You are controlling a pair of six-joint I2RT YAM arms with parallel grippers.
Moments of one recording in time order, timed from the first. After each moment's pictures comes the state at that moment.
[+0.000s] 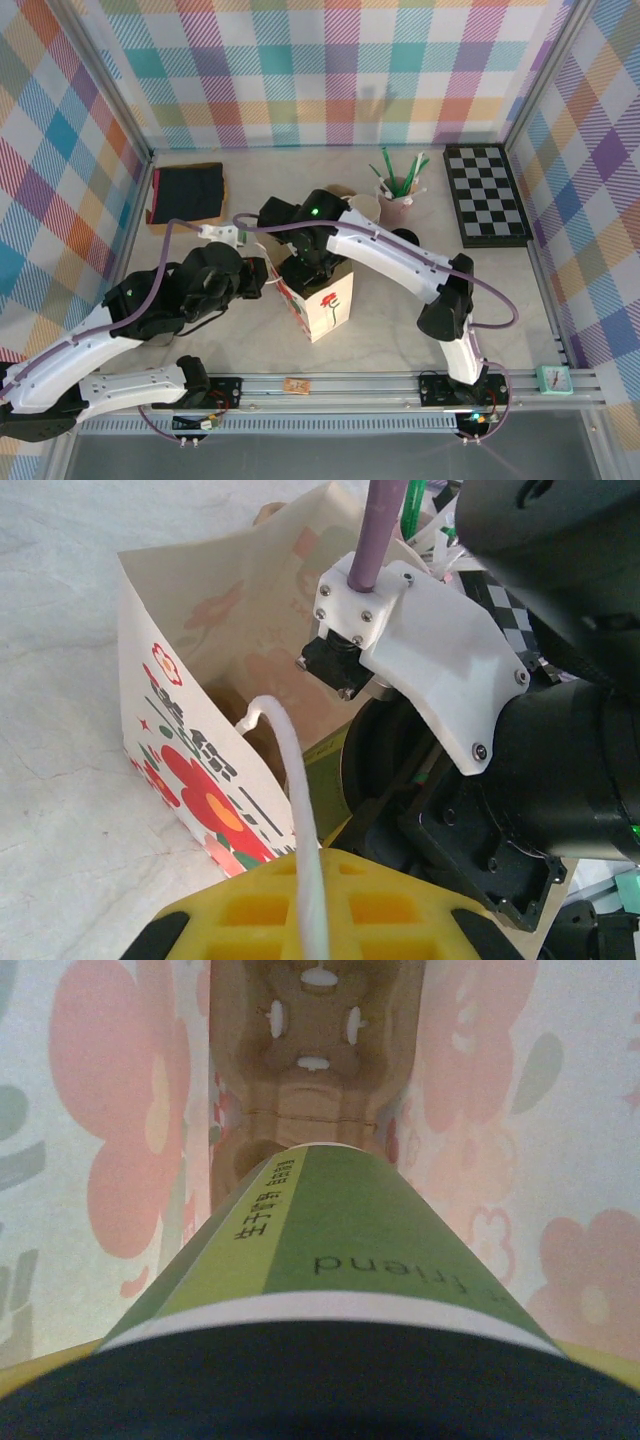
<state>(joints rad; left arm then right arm) -1.04 0.88 1.23 -1.03 -0.39 -0.87 1.09 2.00 2.16 -1.61 0.11 0.36</state>
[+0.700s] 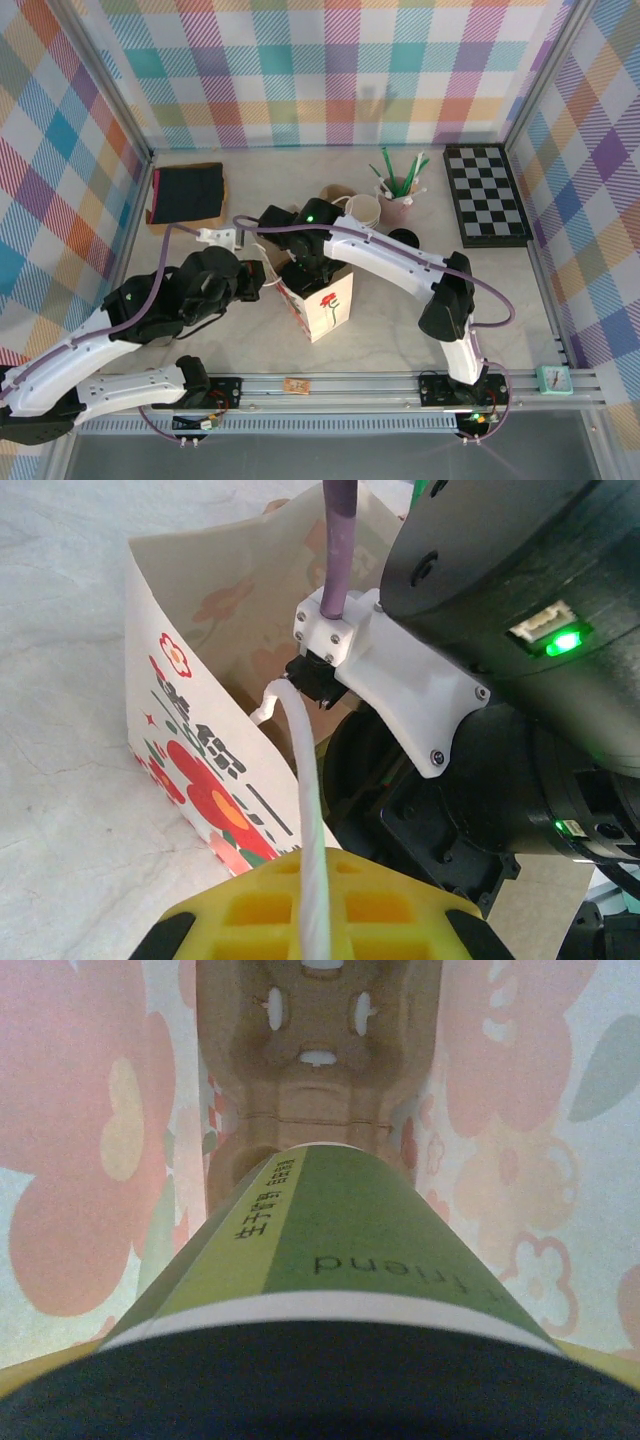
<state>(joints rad) -1.04 0.85 1.19 -1.02 -0.39 -0.87 1.09 1.99 2.05 -1.52 0.09 0.39</state>
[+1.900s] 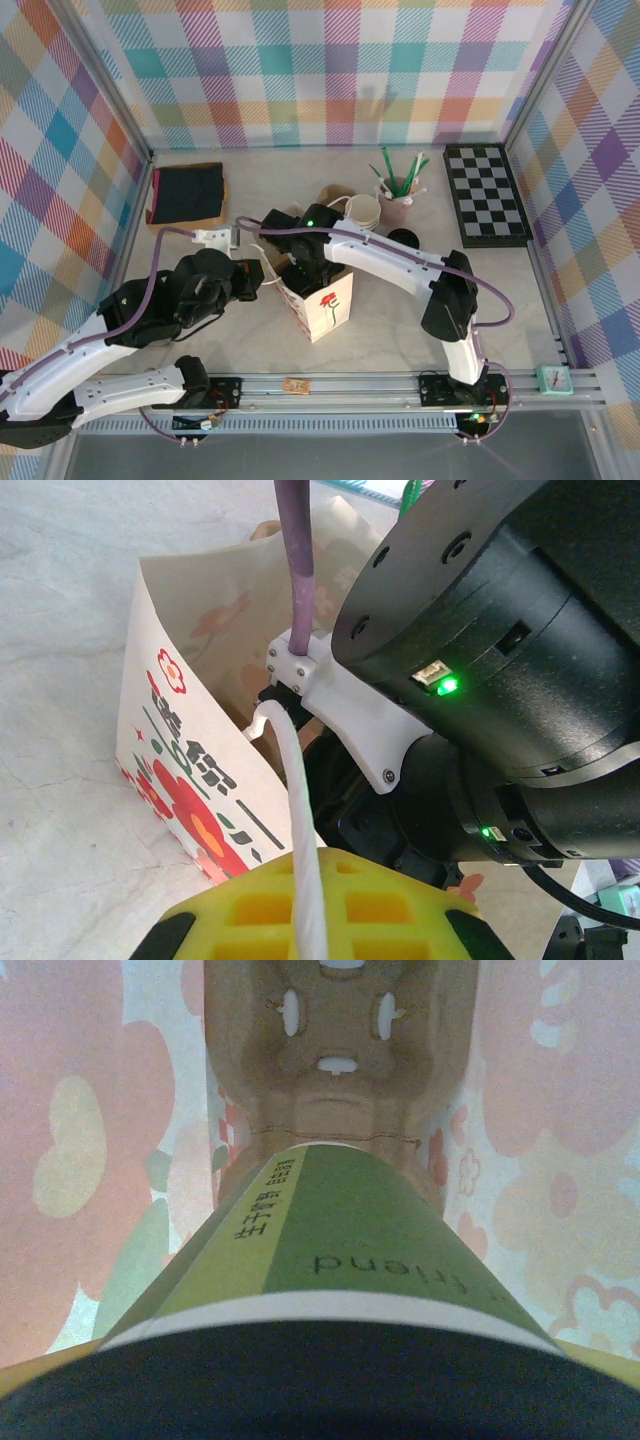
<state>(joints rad) -1.04 0.81 1.15 -0.97 -0.40 -0.87 1.08 1.98 1.94 -1.41 0.05 0.40</state>
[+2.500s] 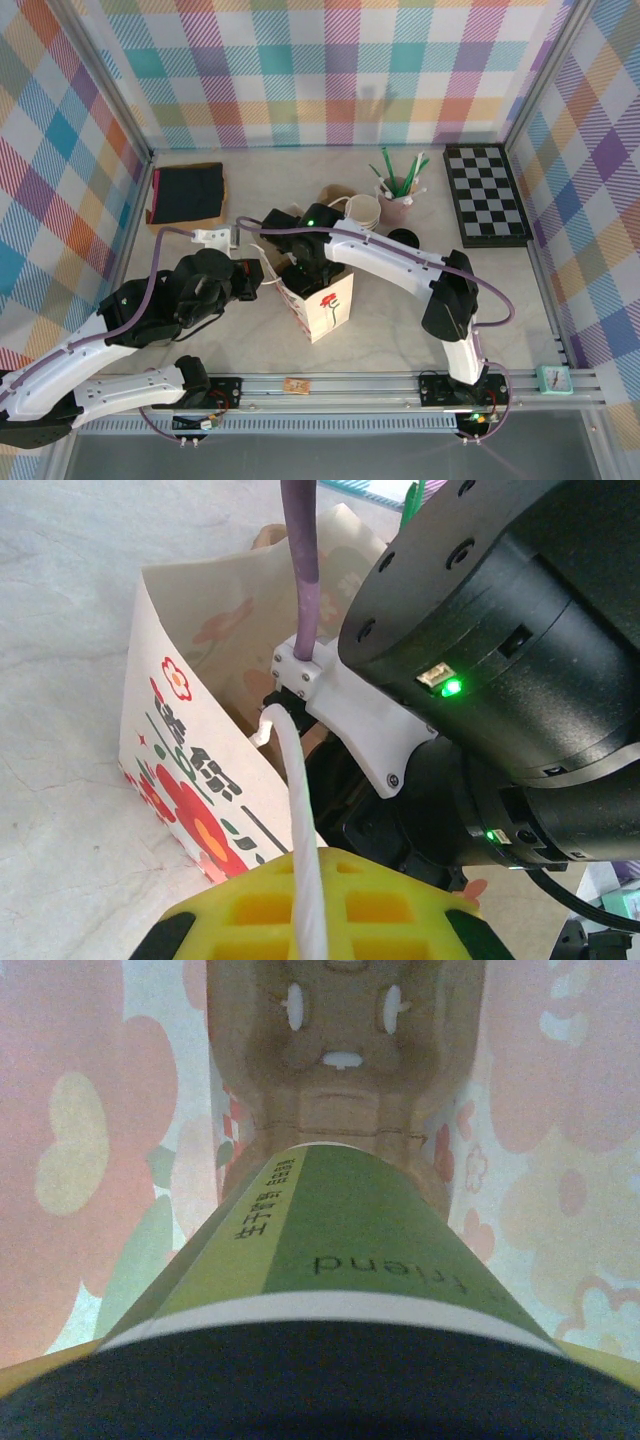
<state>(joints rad) -1.04 0.81 1.15 -0.97 -0.41 -0.87 1.07 1.97 1.93 -1.41 0.03 0.40</state>
